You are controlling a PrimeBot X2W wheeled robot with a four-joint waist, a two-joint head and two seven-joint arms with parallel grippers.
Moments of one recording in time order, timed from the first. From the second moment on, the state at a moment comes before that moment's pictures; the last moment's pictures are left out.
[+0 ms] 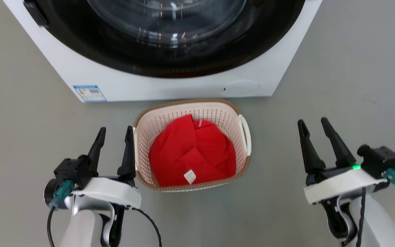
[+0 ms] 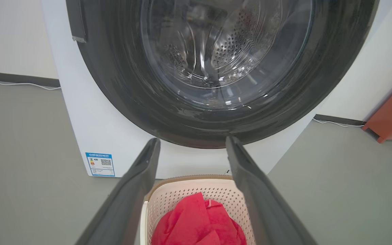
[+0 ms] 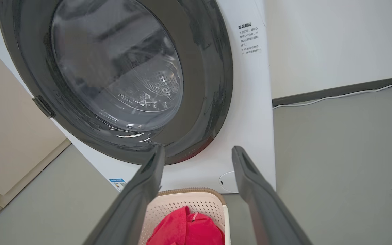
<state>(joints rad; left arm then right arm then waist) -0.23 0.04 -0.08 0.26 -0.26 -0.04 -0.26 -0.27 -0.19 0.17 0.30 0.45 0.12 -0.25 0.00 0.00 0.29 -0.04</state>
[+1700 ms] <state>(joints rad) -0.86 0.03 -0.02 0.92 -0.24 -0.09 -0.26 -0.85 -0.26 0.40 0.76 0.56 0.12 -0.25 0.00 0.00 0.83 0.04</state>
